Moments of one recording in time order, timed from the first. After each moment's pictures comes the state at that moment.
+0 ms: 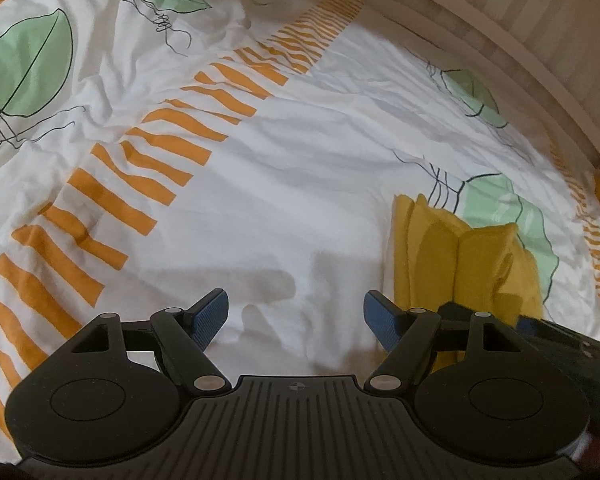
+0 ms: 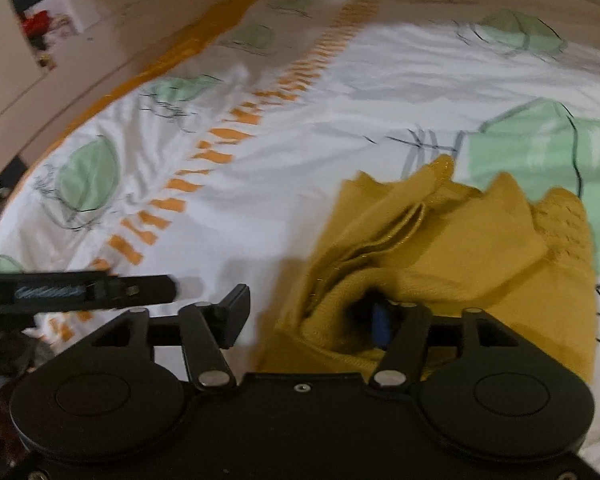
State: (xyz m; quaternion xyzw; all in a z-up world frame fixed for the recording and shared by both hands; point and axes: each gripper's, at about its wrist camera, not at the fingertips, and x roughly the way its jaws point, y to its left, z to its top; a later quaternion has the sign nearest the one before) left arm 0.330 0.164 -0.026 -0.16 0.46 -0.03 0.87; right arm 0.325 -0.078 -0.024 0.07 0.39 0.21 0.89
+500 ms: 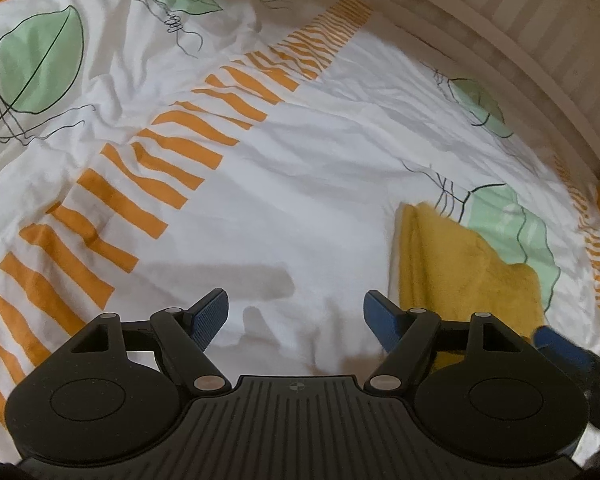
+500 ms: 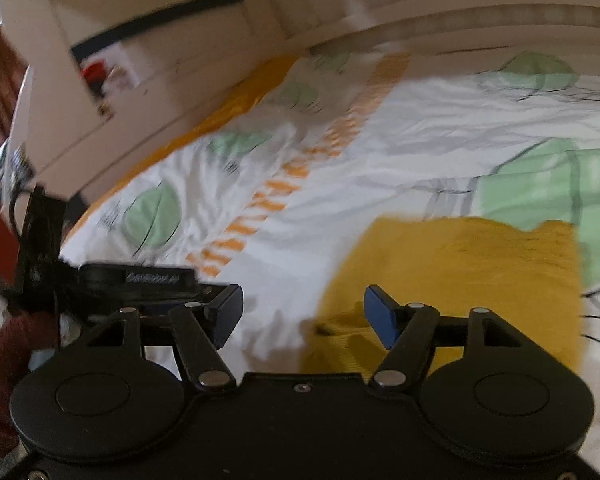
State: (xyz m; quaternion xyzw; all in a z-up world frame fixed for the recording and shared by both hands) left arm 0.331 0.171 -0.025 -0.17 0.46 -0.03 0.87; right arm 0.278 -0.124 0.000 0.14 0.31 0.22 0.91
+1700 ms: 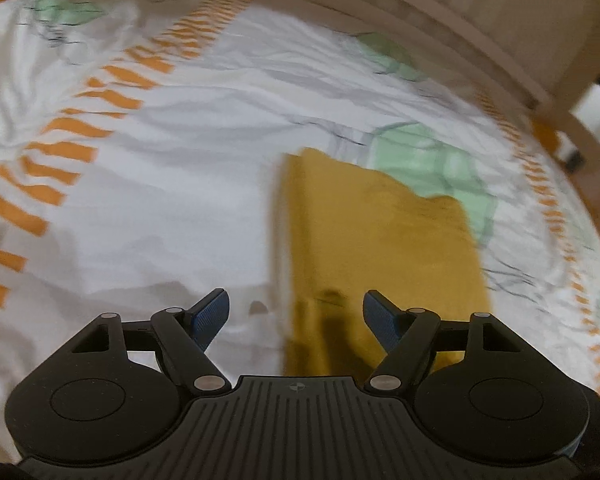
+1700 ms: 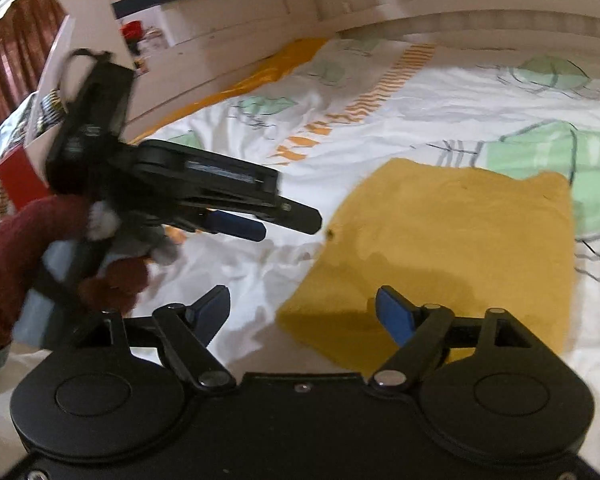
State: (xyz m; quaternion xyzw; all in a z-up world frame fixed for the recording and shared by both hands) left arm 0.315 0.105 -0.024 -0.12 0.46 -0.16 0.87; right arm 0.220 -0.102 -0.039 0.09 0.32 0.27 0.90
